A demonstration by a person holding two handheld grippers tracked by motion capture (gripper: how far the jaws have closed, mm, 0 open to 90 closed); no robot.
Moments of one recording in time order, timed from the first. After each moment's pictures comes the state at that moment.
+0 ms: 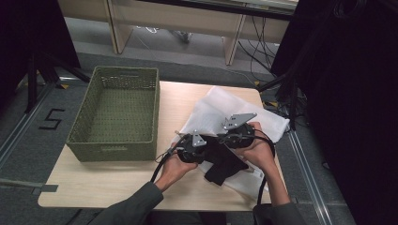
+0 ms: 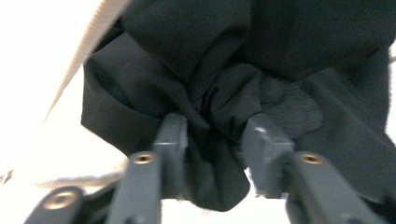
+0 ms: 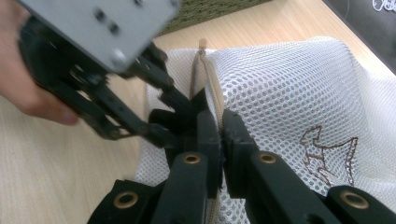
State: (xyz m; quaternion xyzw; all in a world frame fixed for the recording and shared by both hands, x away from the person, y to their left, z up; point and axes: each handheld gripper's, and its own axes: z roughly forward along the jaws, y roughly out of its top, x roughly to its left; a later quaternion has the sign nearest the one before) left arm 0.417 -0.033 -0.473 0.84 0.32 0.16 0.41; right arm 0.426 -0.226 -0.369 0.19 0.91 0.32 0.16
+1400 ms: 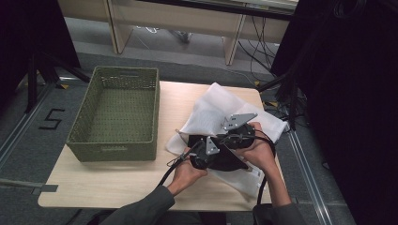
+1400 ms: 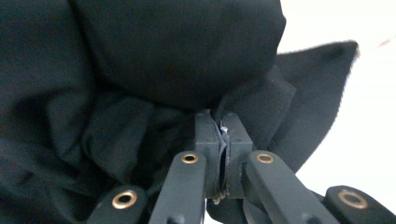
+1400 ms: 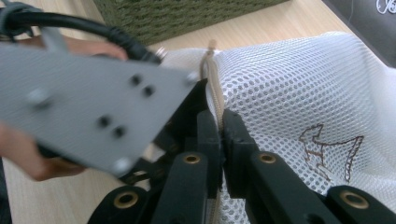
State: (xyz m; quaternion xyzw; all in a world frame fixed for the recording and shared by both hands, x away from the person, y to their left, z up) left arm 0.412 -0.076 -0.480 0.85 0.28 0.17 0.42; right arm 0.422 -0.225 -0.365 0.19 0.91 0.33 0.15
